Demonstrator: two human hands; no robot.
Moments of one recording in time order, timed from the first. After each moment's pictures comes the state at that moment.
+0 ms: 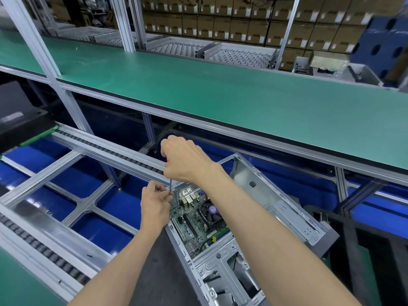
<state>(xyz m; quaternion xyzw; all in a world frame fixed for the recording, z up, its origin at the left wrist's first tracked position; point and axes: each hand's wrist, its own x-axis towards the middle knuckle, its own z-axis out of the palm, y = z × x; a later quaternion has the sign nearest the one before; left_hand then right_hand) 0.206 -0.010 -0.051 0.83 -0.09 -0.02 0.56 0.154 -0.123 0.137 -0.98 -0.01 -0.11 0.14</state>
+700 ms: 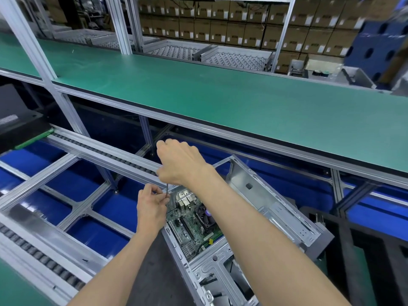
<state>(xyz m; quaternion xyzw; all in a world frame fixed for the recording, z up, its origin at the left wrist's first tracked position) 0.208 -0.010 -0.051 0.83 -0.09 -0.02 0.54 0.158 -0.119 0.133 -0.99 0.01 -0.12 0.09</state>
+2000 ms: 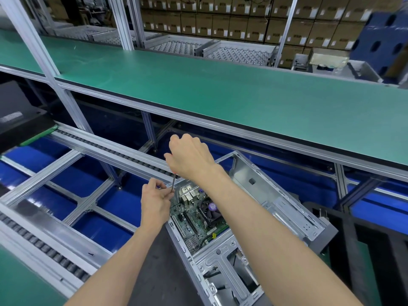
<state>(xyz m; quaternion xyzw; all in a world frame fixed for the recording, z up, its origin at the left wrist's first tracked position) 0.210 -0.009 -0.056 0.84 -0.11 -0.01 0.52 0.151 -0.126 0.126 -0.98 0.07 -0.16 0.12</state>
